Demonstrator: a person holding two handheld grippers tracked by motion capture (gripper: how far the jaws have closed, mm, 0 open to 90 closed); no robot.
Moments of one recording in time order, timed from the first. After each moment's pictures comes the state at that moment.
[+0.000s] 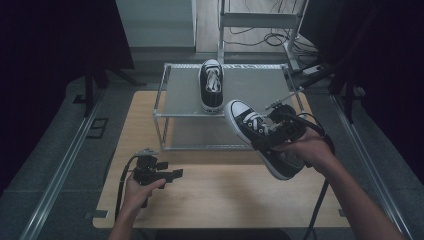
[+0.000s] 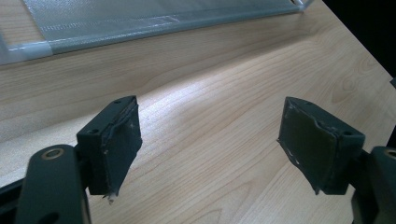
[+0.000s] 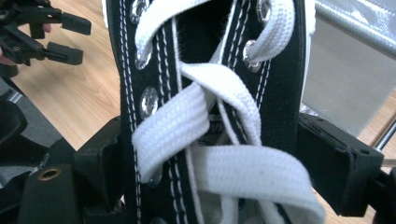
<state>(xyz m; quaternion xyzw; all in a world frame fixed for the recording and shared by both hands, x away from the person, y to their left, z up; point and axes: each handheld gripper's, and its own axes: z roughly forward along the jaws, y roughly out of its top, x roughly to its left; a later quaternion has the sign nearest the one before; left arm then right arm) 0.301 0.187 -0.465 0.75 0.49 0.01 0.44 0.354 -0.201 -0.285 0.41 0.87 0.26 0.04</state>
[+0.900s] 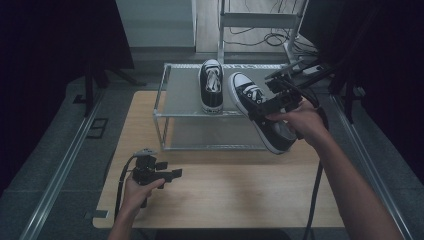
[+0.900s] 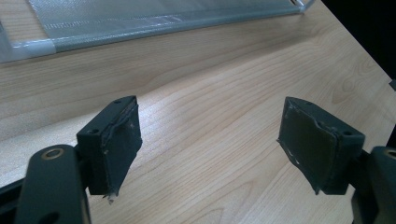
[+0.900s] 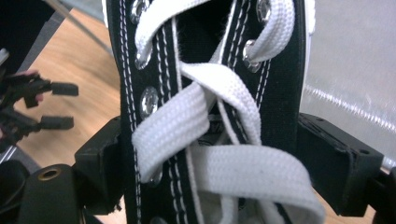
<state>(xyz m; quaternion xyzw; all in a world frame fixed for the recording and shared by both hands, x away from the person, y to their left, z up) 0.301 0.191 -0.466 0.75 0.49 0.01 0.44 0.412 -0.192 -0.251 0.48 0.83 0.27 0.05</state>
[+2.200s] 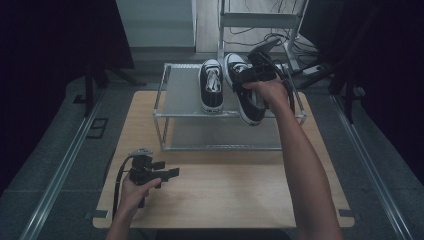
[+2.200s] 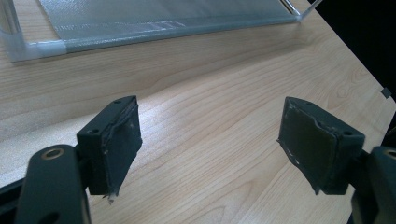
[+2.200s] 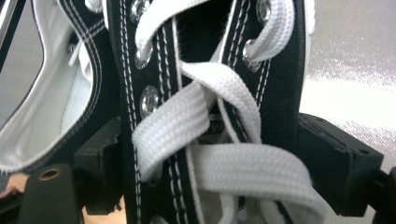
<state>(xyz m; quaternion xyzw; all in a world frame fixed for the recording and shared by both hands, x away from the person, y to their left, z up) 0.300 0.200 -0.466 0.74 0.50 0.00 0.45 0.512 -0.146 -0.258 0.61 0.75 0.24 0.04</state>
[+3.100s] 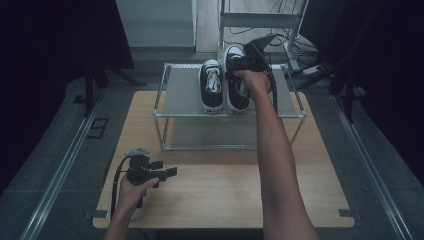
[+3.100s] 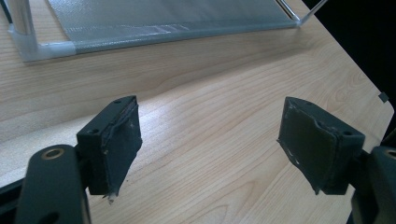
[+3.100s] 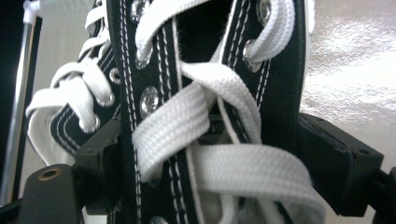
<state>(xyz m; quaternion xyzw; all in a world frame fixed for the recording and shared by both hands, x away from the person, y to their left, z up) 0.299 0.207 -0.466 0.73 0.50 0.00 0.46 0.557 -0.128 -0.268 0.69 0.67 0.27 0.01</state>
